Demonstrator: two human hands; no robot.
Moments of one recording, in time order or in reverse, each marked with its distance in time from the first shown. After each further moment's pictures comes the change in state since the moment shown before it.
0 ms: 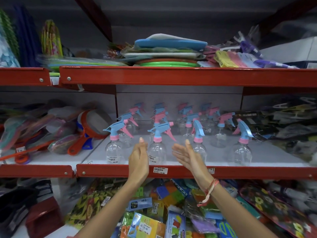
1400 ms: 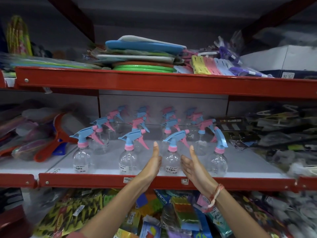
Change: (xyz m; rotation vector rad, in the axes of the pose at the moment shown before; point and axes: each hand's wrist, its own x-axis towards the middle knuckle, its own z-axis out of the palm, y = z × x) left_hand 0.000 0.038 0.114 -0.110 -0.558 -0.396; right_hand 0.016 0.003 -0.103 0.032 -0.045 0.247
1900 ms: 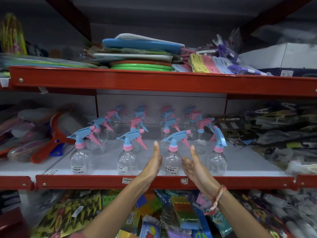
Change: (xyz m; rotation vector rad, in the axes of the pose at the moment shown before) left_hand 0.008 -0.005 0.002 0.001 -0.004 0.018; right_hand -0.010 -0.004 -0.002 -0.019 0.032 0.018
